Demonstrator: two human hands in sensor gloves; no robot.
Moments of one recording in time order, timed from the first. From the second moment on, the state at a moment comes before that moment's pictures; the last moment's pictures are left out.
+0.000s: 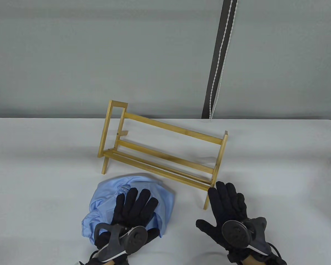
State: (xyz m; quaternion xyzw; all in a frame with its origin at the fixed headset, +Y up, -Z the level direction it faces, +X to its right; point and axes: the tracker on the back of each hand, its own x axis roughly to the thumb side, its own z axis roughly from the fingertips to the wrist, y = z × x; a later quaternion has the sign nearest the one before) left_hand -0.137 -0.700 -0.217 0.04 -0.18 0.02 0.98; right_hand 0.174 -0.690 -0.225 0.18 -0.10 0.97 0.12
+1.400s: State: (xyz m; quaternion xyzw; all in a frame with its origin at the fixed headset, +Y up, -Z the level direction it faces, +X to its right) left_hand -0.158 -0.758 -0.270 -0.12 0.01 -0.07 0.99; right_hand 0.167 -0.694 -0.224 0.20 -0.09 0.97 0.11
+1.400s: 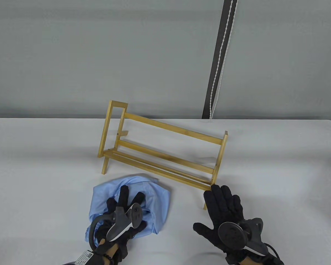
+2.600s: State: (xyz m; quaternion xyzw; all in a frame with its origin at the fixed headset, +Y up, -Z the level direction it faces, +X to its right) left_hand -0.173 -0.729 -0.254 0.00 0.00 0.05 1.00; right_hand 0.174 -0.693 -0.226 0.18 -0.10 0.97 0.12
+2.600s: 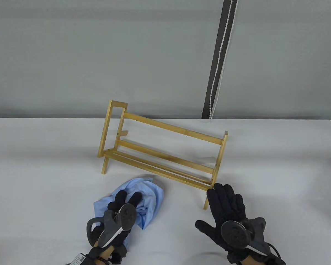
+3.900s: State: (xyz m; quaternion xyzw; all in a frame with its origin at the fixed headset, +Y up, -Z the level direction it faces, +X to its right) left_hand -0.172 -0.622 -0.236 0.14 -0.01 0.11 0.98; right_hand 0.181 -0.688 -0.223 0.17 -0.12 0.97 0.13
